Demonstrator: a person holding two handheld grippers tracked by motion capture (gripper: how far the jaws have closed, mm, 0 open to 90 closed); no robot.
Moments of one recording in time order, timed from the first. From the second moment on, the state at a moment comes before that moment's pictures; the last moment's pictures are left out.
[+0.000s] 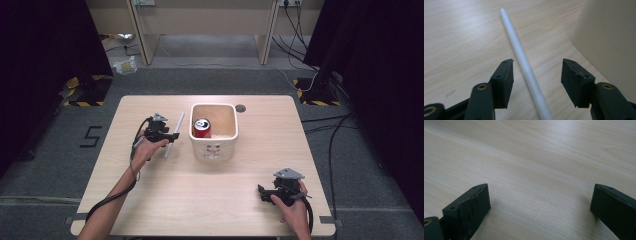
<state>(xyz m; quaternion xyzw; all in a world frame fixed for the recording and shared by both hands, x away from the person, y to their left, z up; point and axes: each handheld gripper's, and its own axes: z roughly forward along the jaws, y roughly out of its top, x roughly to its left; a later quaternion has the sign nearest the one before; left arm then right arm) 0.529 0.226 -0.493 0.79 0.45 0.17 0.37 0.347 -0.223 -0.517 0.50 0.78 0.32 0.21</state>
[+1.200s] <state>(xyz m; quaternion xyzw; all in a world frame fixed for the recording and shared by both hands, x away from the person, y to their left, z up) 0.535 0.222 -0.499 0.81 0.44 0.18 0.34 0.347 -0.223 -0.517 0.50 0.78 0.32 0.21</state>
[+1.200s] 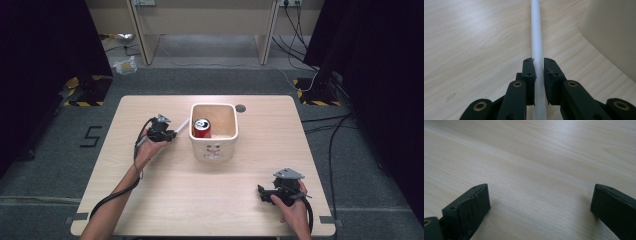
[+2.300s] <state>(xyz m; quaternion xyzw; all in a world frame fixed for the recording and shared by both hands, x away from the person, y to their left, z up) 0.509 0.249 -0.404 0.80 0.40 0.18 0.41 0.347 -0.223 -0.517 0.50 0.78 0.32 0.21</state>
